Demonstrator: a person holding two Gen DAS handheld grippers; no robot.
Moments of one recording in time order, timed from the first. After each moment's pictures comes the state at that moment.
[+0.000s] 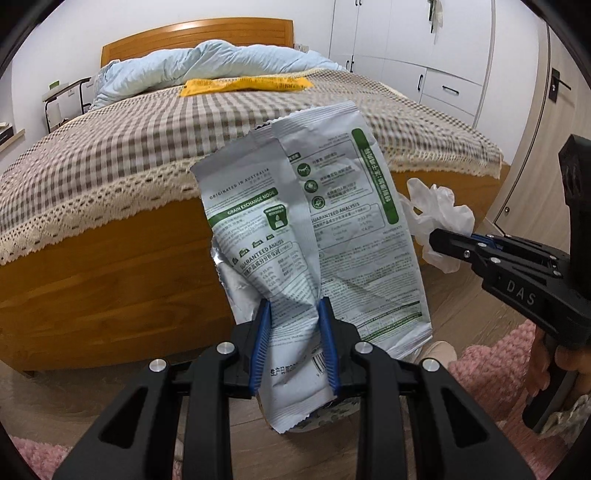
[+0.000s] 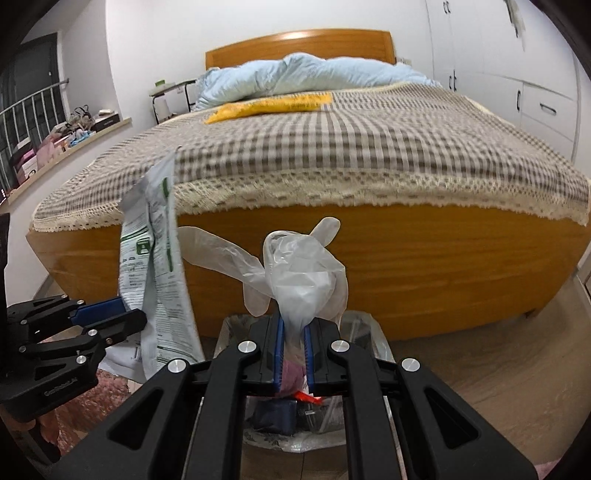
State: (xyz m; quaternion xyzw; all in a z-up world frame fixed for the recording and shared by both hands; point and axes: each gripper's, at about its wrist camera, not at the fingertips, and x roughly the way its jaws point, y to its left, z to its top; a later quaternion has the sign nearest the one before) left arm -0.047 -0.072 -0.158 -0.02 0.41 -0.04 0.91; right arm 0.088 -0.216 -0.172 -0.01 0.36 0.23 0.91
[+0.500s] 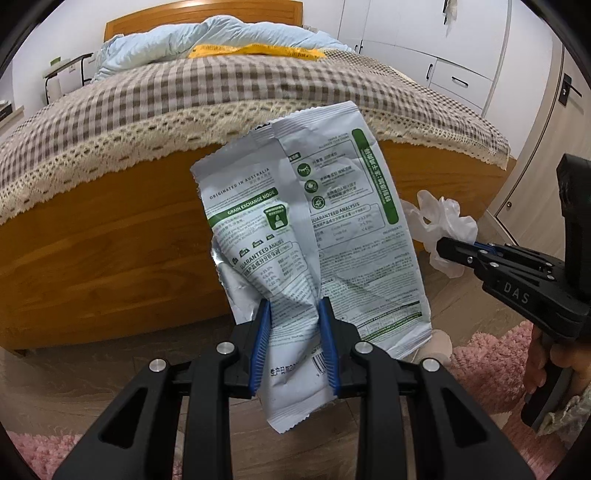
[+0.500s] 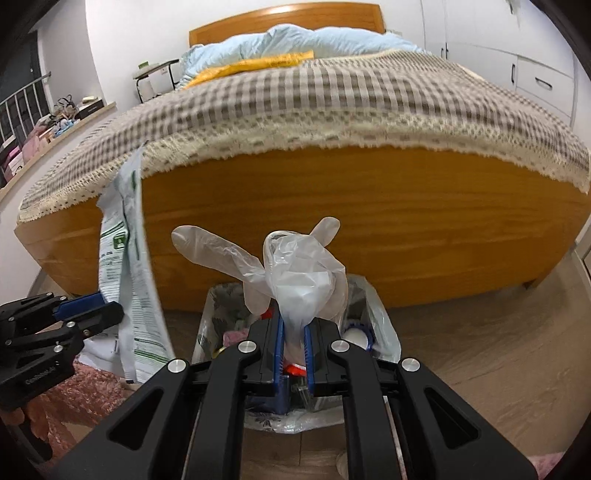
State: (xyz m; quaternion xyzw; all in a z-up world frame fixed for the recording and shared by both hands) left arm -0.047 -0.064 -0.187 -0.04 0.45 -0.04 0.89; right arm 0.092 -0.223 -0.205 -0.02 0.41 0.21 0.89
